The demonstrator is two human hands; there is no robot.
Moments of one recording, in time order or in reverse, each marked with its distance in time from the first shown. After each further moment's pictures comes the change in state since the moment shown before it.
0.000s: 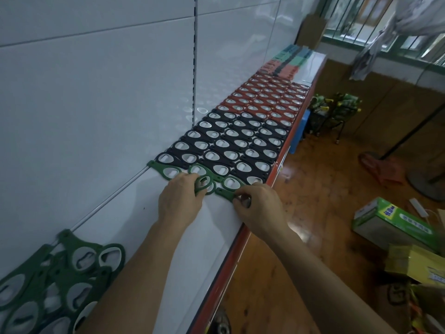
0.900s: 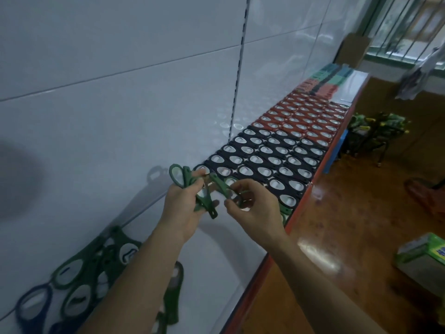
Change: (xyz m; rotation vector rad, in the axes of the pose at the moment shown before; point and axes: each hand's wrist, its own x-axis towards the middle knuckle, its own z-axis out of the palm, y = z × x) left_hand -0.011 -0.002 -0.074 -1.455 0.046 -0.609; right_hand 0.018 -0.070 0.016 0.640 0.010 -0.079
